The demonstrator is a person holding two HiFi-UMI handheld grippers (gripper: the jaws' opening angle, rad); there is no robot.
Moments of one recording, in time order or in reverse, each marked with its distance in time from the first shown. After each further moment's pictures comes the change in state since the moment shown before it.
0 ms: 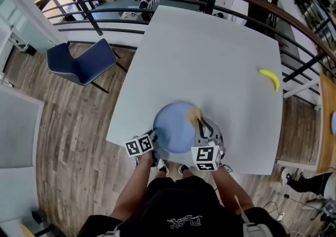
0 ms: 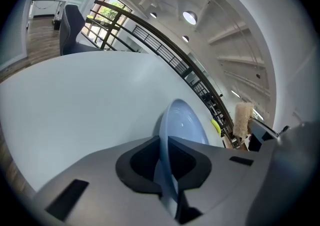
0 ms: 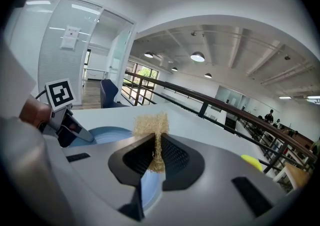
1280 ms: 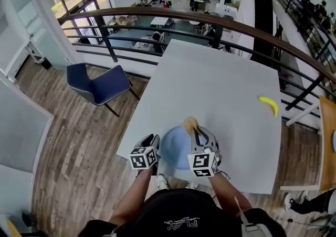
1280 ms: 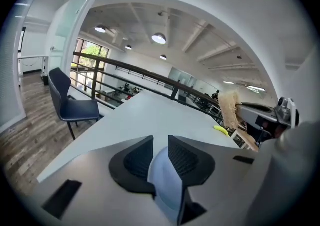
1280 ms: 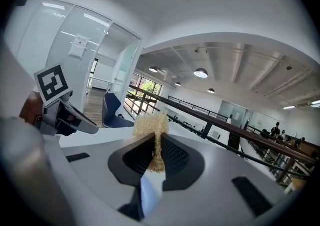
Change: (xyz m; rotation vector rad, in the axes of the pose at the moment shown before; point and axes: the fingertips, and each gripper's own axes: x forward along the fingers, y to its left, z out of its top) left arm -0.085 -0.051 0.092 0.383 -0.276 0.111; right arm -0.006 0.017 0.084 -0.053 -0.173 0.024
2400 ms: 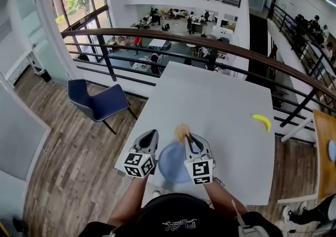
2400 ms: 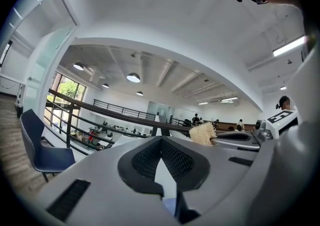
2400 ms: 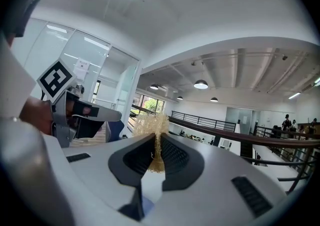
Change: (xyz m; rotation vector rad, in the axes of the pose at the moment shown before) left arm -0.051 -0.076 0.137 0.202 -0.449 -0.220; right arm -0.011 -0.005 0.066 0.096 -0.213 0.068
